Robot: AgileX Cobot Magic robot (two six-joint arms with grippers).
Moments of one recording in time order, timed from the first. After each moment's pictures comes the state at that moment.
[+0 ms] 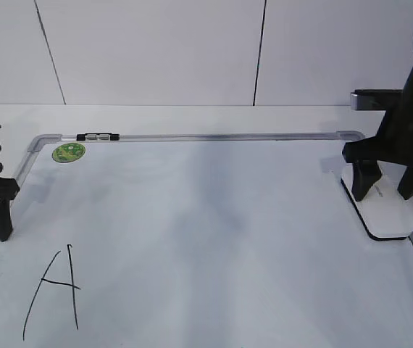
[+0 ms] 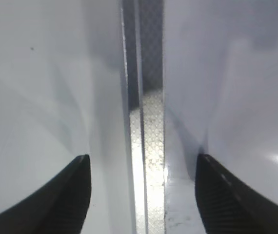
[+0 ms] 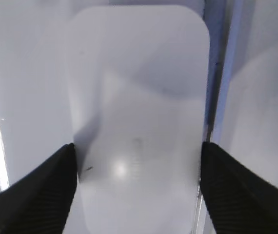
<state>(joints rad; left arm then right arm) -0.04 1.88 -1.14 -0.11 0.94 0.02 0.10 1.94 -1.41 -0.01 1.09 -0.02</state>
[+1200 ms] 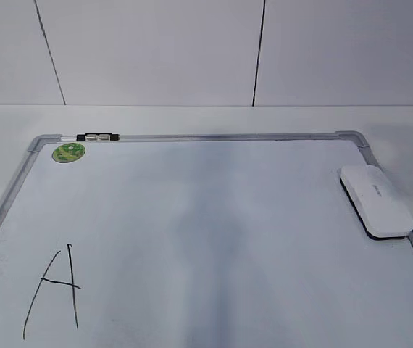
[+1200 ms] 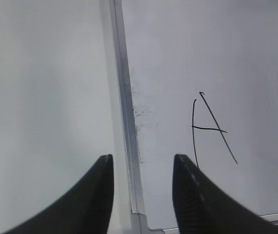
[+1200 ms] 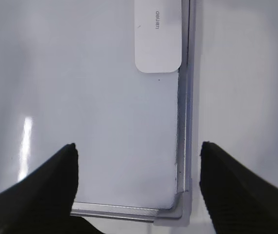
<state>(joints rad) -0.04 1.09 -1.12 -0.12 1.24 0.03 0.10 1.01 -1.07 0.07 1.24 -0.01</state>
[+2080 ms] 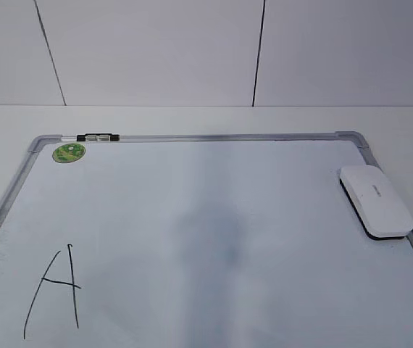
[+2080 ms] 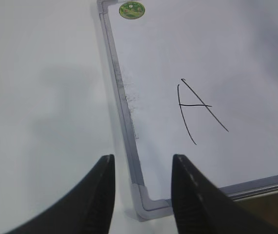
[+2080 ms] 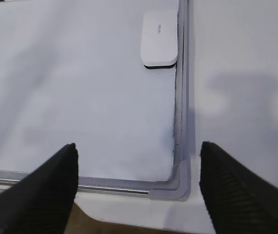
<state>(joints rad) -0.04 0.23 -0.72 -0.14 1.27 0.11 0.10 0.04 -0.62 0.07 1.28 -0.02</state>
